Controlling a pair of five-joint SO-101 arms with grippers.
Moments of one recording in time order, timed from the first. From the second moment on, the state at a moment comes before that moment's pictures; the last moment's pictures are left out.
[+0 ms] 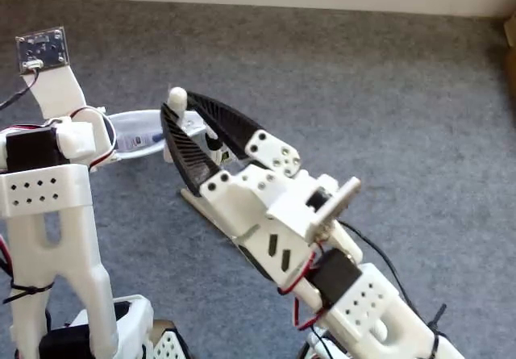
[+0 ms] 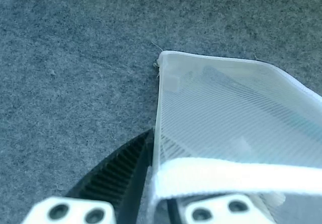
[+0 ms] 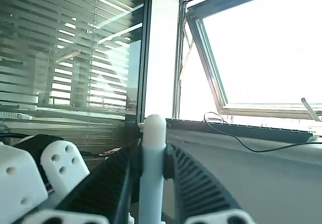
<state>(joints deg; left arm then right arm) -18.8 -26.5 12.4 83.5 12.4 -49.8 -58.5 52.2 -14.5 2.9</state>
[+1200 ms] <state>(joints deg) -18.8 -26.5 12.4 83.1 12.4 -49.9 -40.0 52.4 -15.9 10.2</state>
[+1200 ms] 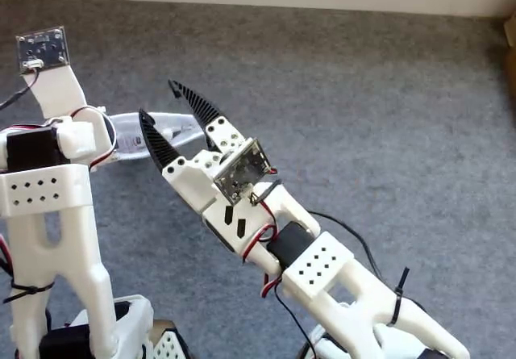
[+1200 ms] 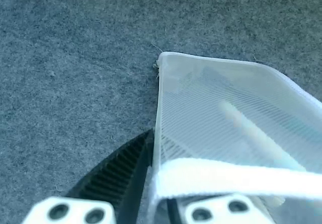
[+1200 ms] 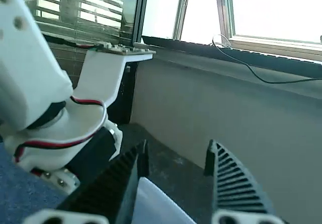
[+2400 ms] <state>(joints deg) -19.6 -26.2 12.4 83.1 12.4 -43.2 -60.6 52.7 40.6 4.7</state>
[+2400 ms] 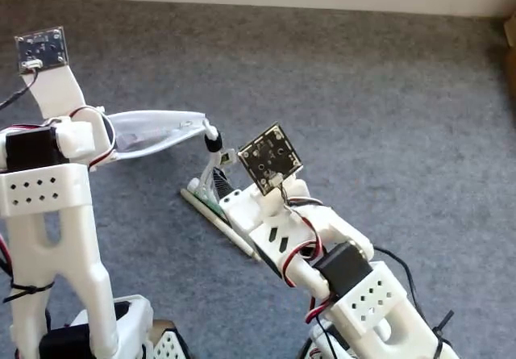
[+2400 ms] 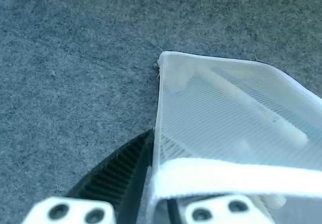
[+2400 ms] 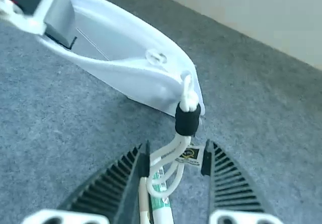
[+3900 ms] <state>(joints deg) -24.5 -26.1 12.5 81.6 15.3 -42.9 -12.7 52.6 27.8 4.7</state>
